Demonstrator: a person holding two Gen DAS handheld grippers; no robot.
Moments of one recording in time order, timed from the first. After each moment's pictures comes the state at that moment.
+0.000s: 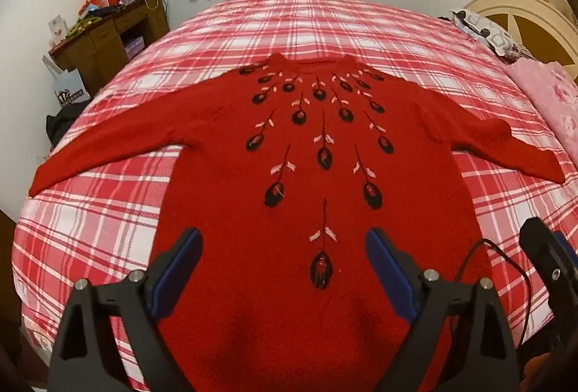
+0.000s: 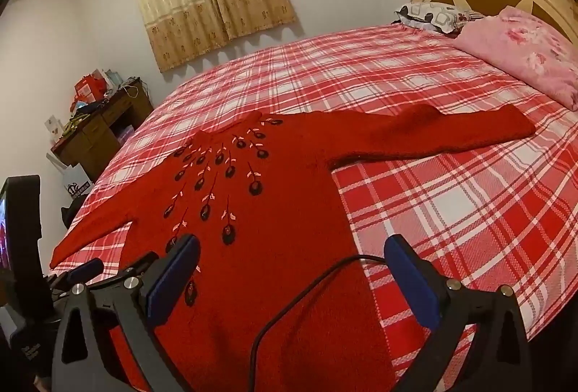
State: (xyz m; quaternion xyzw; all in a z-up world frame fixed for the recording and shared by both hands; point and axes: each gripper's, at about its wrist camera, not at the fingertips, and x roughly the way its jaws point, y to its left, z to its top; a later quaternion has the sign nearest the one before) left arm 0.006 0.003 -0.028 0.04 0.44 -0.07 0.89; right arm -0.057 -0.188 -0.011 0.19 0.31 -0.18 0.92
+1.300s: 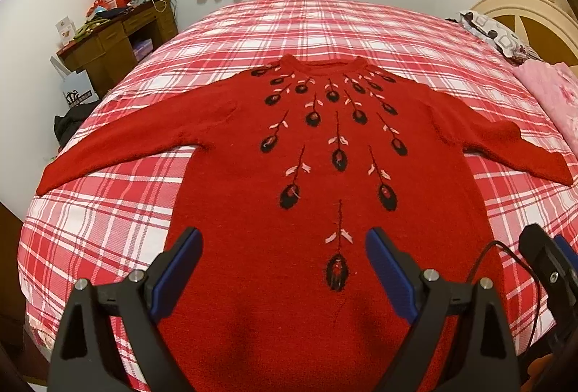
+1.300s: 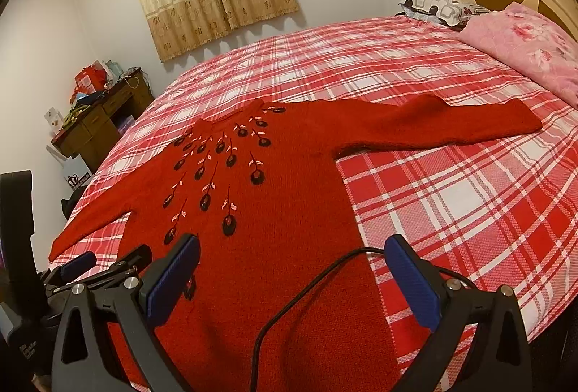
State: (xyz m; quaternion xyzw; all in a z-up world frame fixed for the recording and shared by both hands) left arm 0.007 0.009 -0.030 0.05 0.43 -0.05 0.90; right arm -0.050 -0.185 -0.017 0.19 0.32 -0.17 0.91
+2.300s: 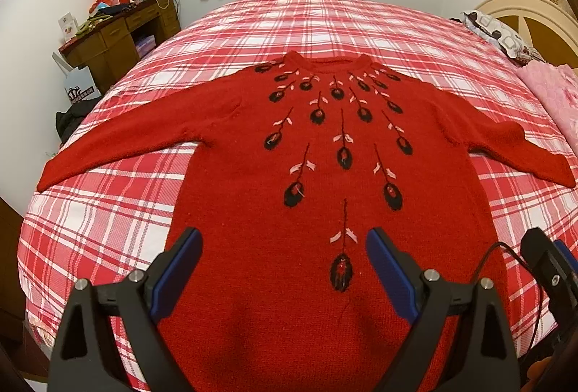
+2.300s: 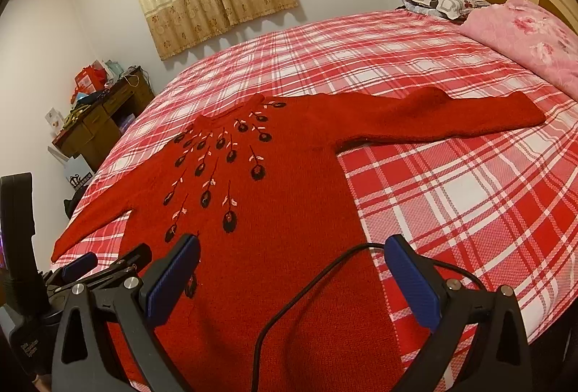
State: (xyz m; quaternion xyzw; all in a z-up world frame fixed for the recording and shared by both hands) left arm 0.010 0.012 -0.032 0.05 0.44 -0.04 0.90; right arm -0.048 -0.188 -0.020 0.19 0.33 -0.16 0.91
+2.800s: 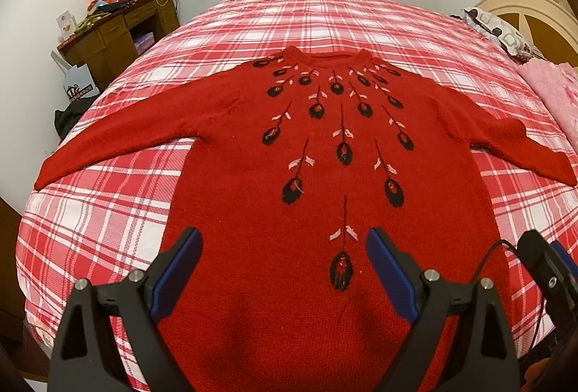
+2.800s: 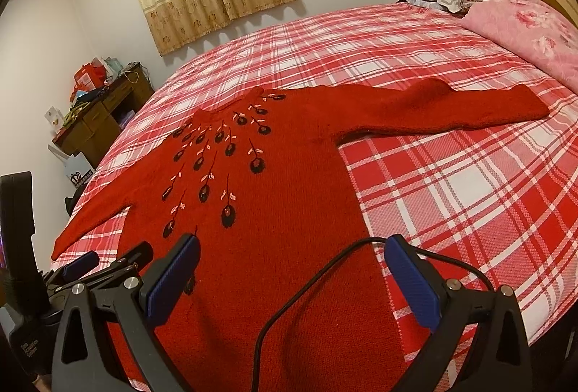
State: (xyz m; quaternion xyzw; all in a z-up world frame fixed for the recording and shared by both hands) left arm 0.013 0.009 -0.037 0.05 0.44 -0.04 0.89; right arm -0.044 -0.192 -0.027 0.20 0.34 -0.16 0.90
